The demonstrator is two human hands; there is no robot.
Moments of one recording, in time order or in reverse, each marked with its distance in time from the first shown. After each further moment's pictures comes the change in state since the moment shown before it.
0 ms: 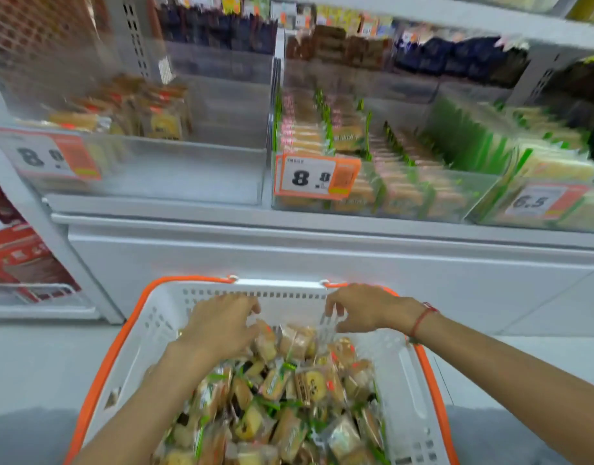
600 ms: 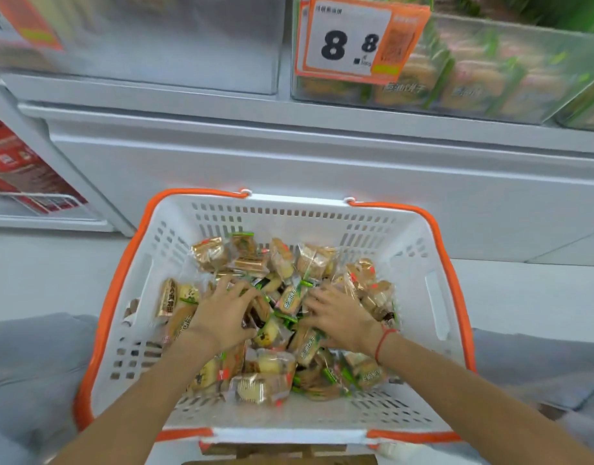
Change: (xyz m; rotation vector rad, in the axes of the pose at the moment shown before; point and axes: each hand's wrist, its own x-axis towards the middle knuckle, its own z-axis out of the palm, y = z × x) left_hand -0.029 -0.045 0.144 0.161 -0.344 0.009; right_hand 0.037 -0.033 0.192 -0.540 0.082 -0.465
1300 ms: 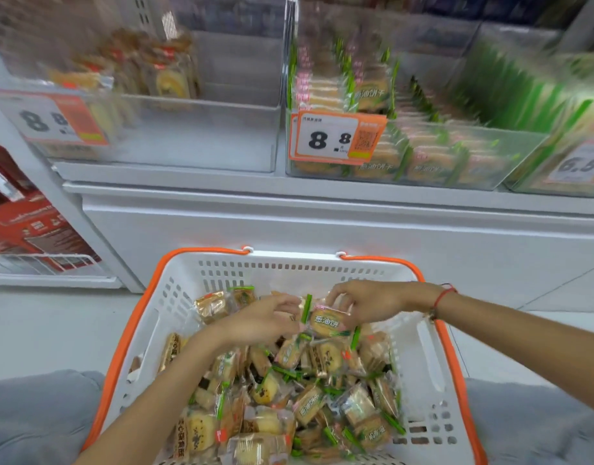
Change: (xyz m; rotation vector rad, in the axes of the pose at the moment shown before) left_hand -0.007 0.033 -0.112 -0.961 -0.180 0.181; right_hand -0.040 0.096 -0.126 1.035 -0.235 0.279
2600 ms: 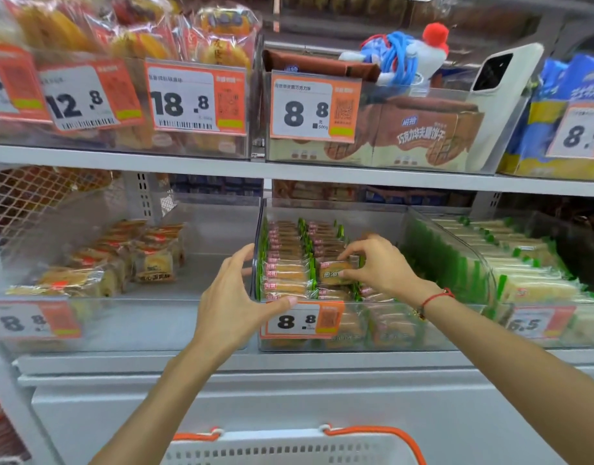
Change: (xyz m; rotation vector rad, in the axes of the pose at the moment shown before) left_hand -0.001 0.173 -0.129 0.152 1.027 0.540; right_hand -0.061 -0.030 -0.232 -0.286 1.224 -0.039
